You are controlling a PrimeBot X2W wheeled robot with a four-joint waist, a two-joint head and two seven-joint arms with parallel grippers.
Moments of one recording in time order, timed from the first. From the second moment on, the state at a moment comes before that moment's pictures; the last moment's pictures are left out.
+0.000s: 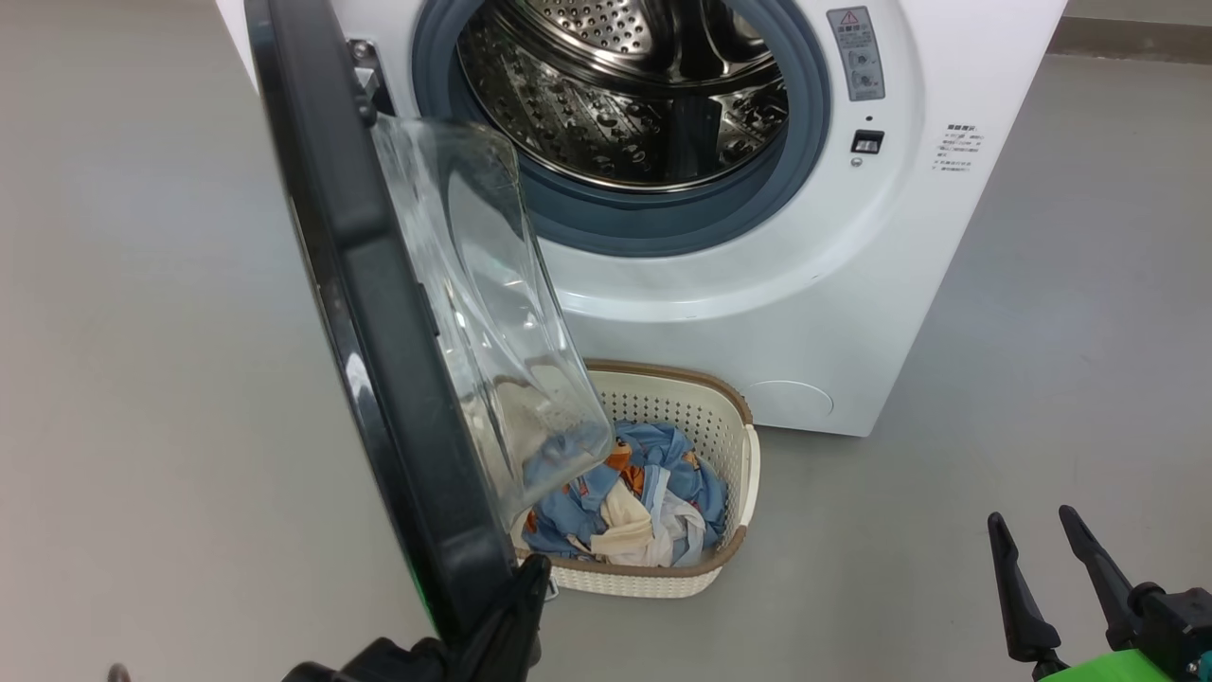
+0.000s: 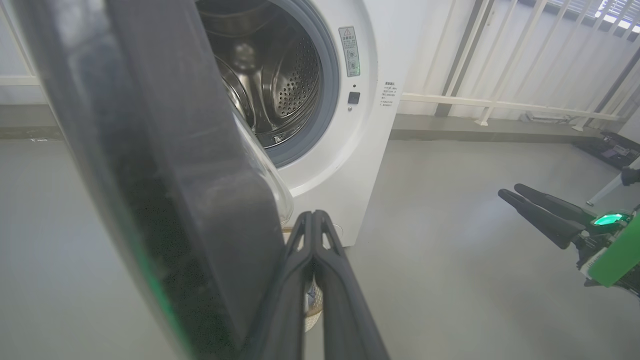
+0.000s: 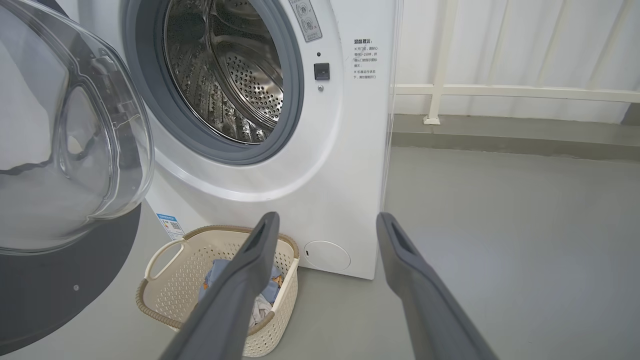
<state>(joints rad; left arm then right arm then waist) 0.17 0.06 -0.38 -0.41 -0.19 0.15 0.12 0.06 -0.13 -0.13 0.14 0.19 0.13 -0.25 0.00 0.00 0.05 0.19</state>
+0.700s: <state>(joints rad) 0.17 0.06 -0.38 -0.41 -0.18 0.18 0.11 0.06 -0.13 -0.13 0.14 0.19 0.13 -0.25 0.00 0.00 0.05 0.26</state>
